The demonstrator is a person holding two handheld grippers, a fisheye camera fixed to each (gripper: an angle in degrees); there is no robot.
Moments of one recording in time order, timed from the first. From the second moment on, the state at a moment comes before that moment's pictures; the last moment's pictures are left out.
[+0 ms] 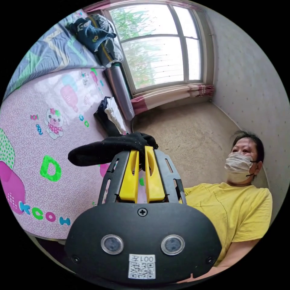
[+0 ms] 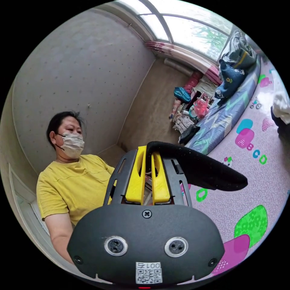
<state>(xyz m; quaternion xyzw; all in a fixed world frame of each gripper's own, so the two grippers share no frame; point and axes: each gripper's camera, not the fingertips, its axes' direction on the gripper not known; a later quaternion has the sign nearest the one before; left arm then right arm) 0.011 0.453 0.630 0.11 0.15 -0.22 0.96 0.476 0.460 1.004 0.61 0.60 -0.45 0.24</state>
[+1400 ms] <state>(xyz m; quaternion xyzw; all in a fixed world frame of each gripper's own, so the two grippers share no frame) -0.471 0.485 -0.277 0.22 -0.01 -0.19 0.96 0.329 0.089 0.312 0.59 0.51 -0.46 0.42</state>
